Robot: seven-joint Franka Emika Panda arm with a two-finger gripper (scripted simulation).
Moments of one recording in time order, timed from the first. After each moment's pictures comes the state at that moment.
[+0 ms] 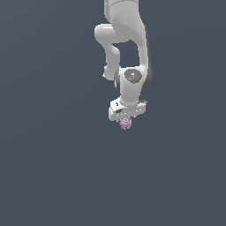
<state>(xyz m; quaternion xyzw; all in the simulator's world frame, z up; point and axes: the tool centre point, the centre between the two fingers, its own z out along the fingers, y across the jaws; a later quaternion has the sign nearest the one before) -0.079 0.075 0.072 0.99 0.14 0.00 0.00</state>
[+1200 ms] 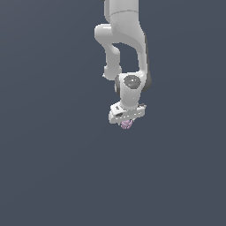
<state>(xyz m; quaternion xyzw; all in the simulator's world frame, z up) -0.078 0.077 0.045 0.99 0.14 0.00 0.00</state>
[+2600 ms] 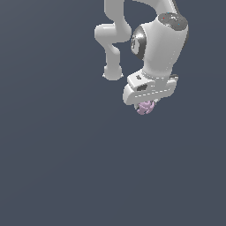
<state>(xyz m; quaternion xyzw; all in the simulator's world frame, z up) -0.028 0.138 0.247 0.99 0.14 0.00 0.00</state>
